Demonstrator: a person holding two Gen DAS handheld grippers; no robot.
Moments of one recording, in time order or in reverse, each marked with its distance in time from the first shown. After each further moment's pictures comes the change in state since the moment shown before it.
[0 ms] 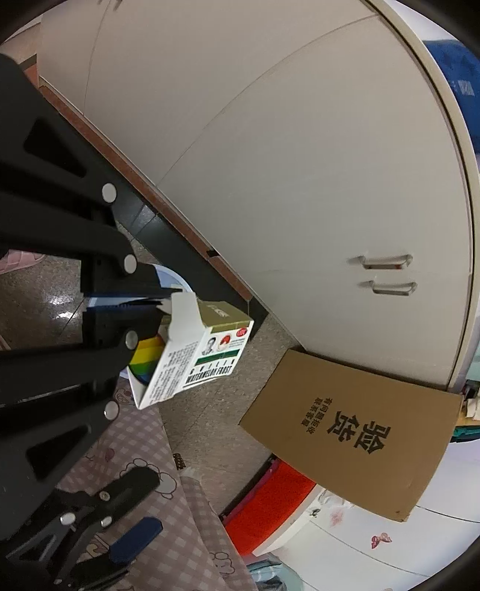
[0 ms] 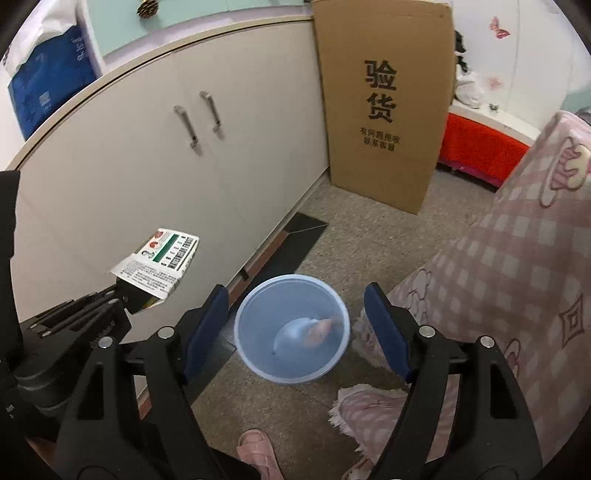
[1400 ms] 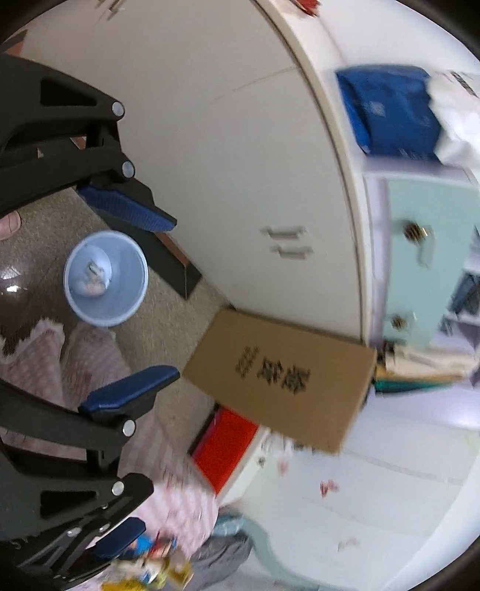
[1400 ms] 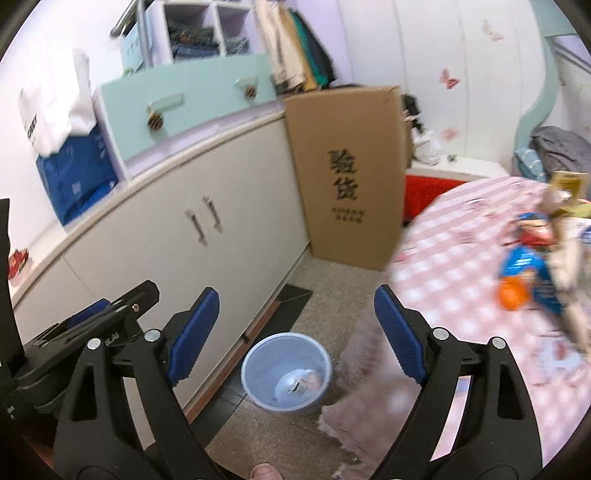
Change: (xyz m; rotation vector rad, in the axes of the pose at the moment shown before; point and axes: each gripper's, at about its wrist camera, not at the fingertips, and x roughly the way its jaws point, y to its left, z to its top) left arm -0.177 -0.036 -0.010 0.011 -0.279 -0.150; right arm -0.181 -0.037 0.003 0.097 -0.302 -0.033
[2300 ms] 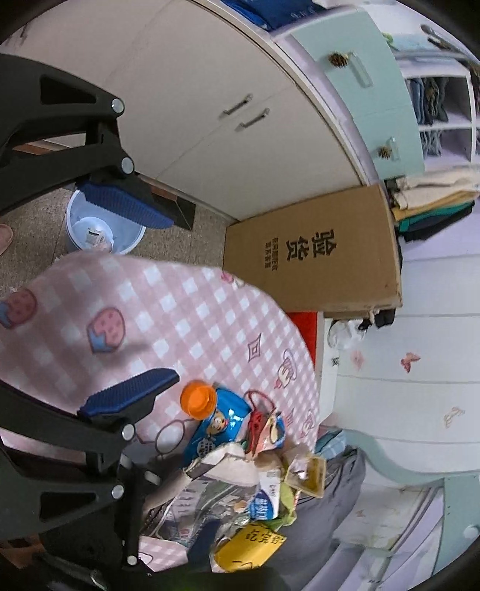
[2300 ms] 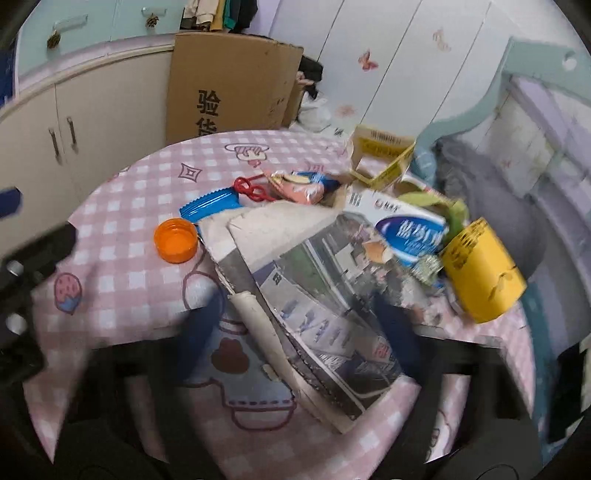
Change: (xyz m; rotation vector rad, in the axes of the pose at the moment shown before) left arm -0.003 -0.216 -0.058 0.456 0.097 -0.172; right arm -0.016 -0.184 -0.007 -0.195 0.220 -0.444
